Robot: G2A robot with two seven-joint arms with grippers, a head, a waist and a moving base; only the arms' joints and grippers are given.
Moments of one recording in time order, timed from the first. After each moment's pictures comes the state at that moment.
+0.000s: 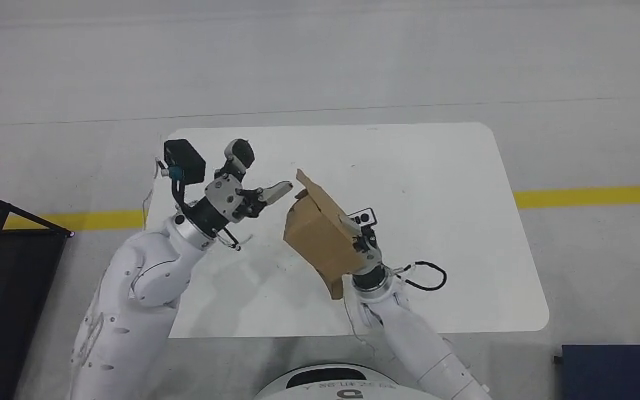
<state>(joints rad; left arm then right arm) 1.55 -1.10 -1.45 -2.02 0.67 -0.43 -0.23 -1.55 -1.45 1.04 -1.43 1.33 -0.43 1.16</state>
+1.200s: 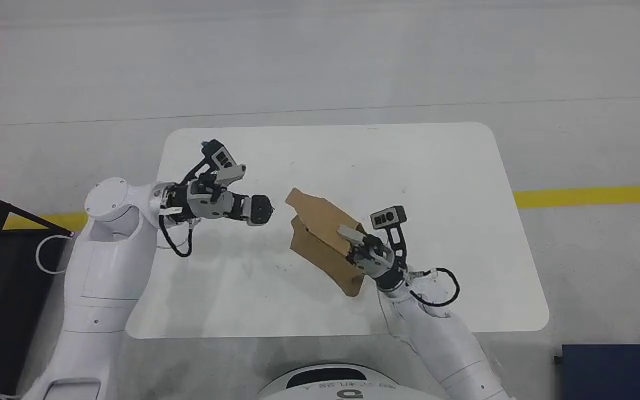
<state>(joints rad) 1.20 -1.08 -1.43 -1.53 -0.73 0.21 -1.43 -1.61 -1.39 1.20 -1.51 0.87 -0.47 1.07</state>
